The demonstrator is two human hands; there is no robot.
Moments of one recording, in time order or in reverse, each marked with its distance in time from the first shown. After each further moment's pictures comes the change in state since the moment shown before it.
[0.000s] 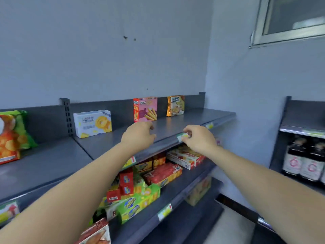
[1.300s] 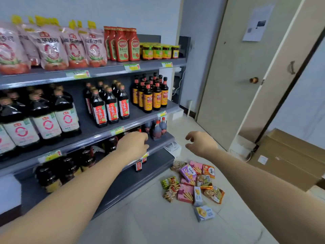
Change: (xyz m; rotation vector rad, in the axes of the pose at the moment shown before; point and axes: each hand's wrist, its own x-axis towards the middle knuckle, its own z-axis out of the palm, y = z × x) left_hand -0.123 0.742 0.411 -0.289 -0.684 1.362; right_hand -0.440 0.566 -0.290 -0.501 0.170 1.482
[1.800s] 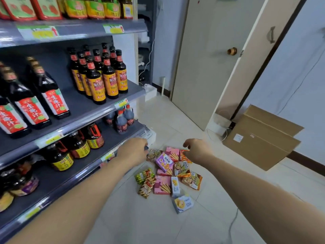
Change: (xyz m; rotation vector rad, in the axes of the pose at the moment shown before) left_hand 0.216 0.109 0.143 -0.053 -0.203 0.129; right_hand 0.145 0.188 0.069 0.009 -0.145 0.266
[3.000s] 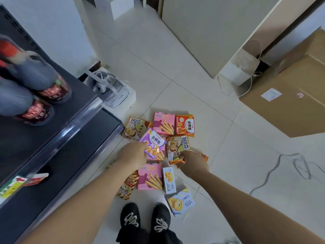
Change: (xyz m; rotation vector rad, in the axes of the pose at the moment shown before) left_hand 0.453 -0.040 0.381 -0.069 -0.467 0.000; right_hand 0.411 0.181 0.318 0.104 -0.463 0.344
